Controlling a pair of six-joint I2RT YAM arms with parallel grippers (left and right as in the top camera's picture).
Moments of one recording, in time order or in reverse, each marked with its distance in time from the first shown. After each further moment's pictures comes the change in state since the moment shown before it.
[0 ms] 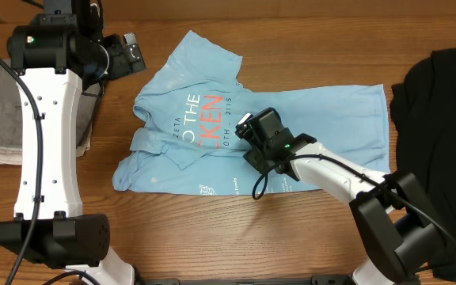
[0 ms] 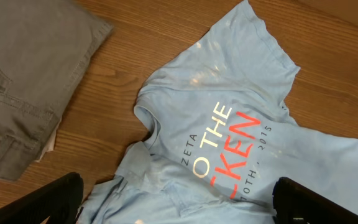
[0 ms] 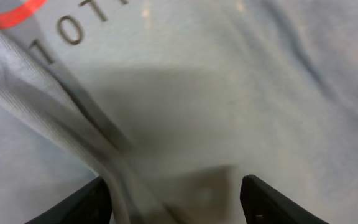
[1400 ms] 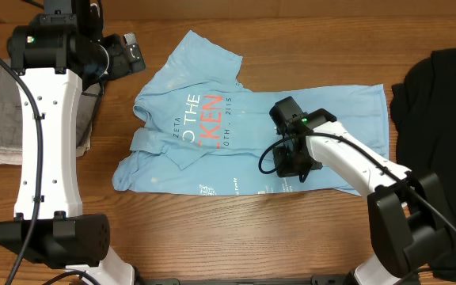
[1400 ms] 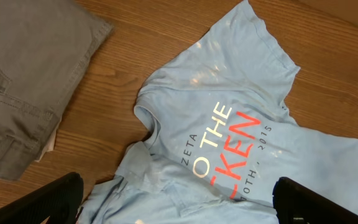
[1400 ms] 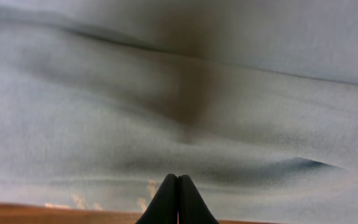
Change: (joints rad) left arm 0.000 0.000 0.000 0.000 0.000 0.000; right arm -0.127 -0.006 0.157 -0.616 -0.090 0.603
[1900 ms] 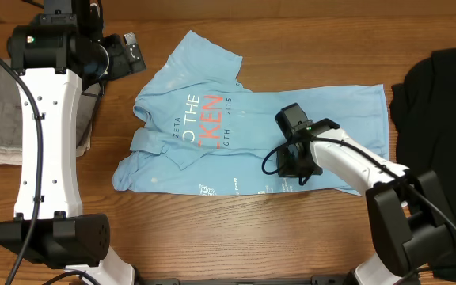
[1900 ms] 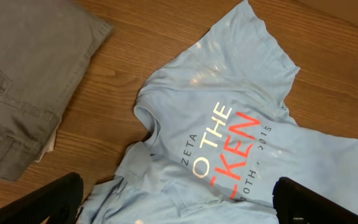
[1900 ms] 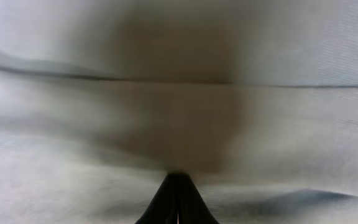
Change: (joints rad) left arm 0.000 0.000 0.000 0.000 0.000 0.000; right arm -0.033 0.000 -0.109 0.164 -0.003 0.095
